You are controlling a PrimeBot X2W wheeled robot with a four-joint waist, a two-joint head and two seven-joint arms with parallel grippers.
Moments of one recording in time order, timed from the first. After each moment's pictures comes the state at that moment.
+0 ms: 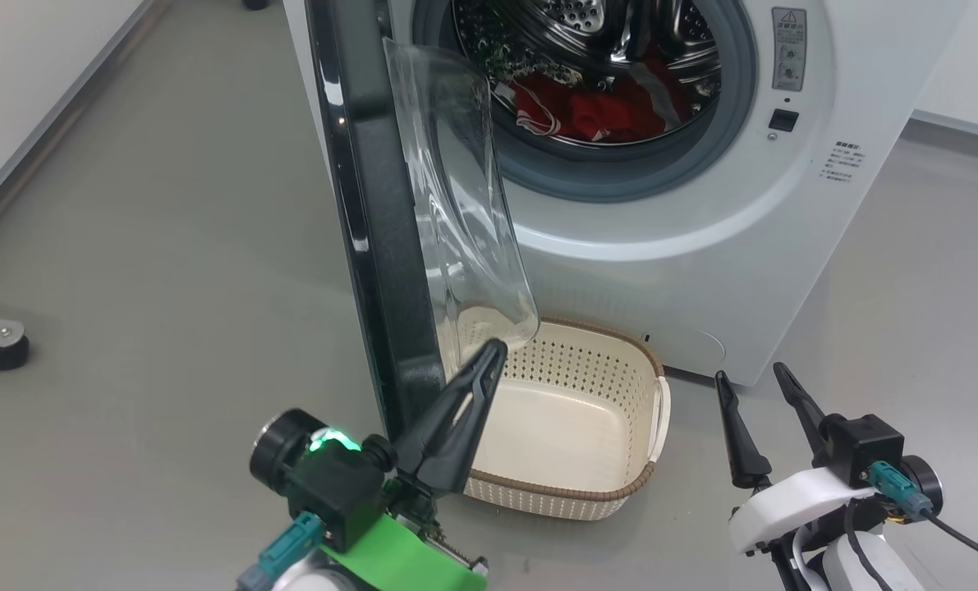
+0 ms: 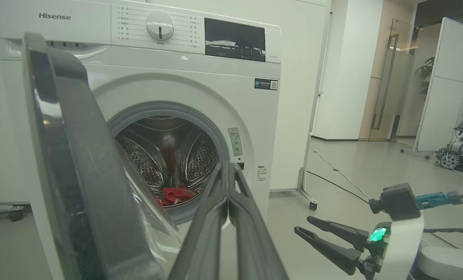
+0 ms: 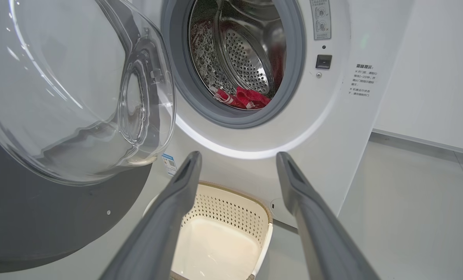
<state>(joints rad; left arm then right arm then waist) -0.12 0.06 -0.56 -0.22 -0.36 -0.09 -0.11 -0.07 -0.08 0.19 0.33 0.27 0.03 -0.26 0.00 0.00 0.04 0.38</state>
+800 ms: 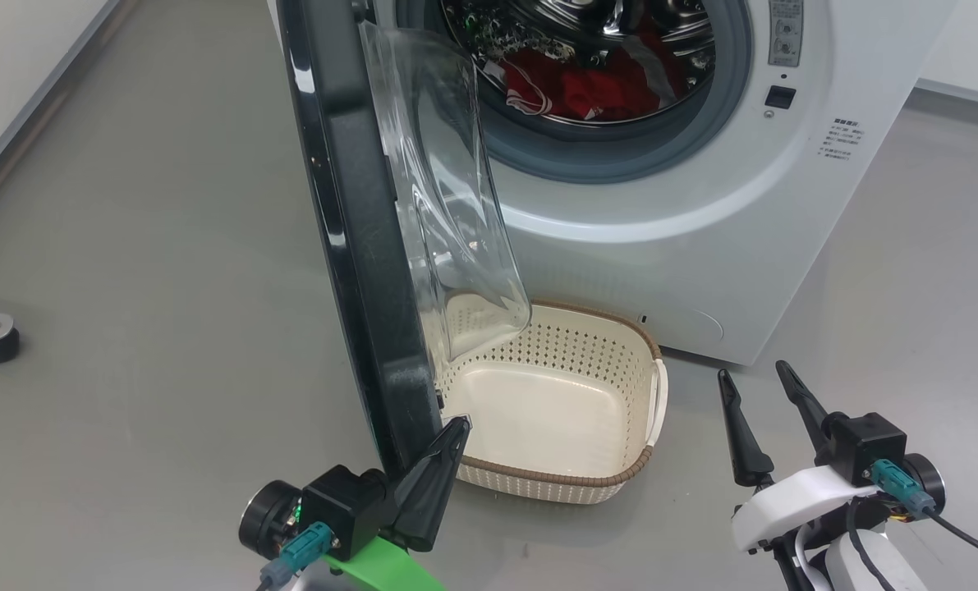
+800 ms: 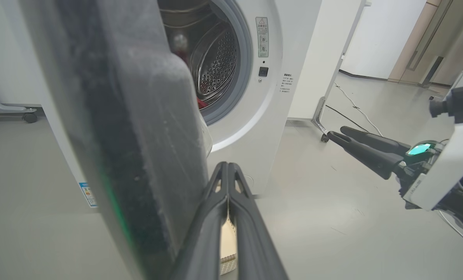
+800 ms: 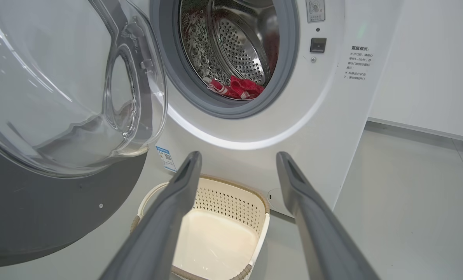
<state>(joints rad) -0.03 0.09 -0.55 -0.06 -0.40 -0.07 -0.02 -0.08 -0.07 0.16 0.34 0.24 0.05 -0.26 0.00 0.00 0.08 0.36</state>
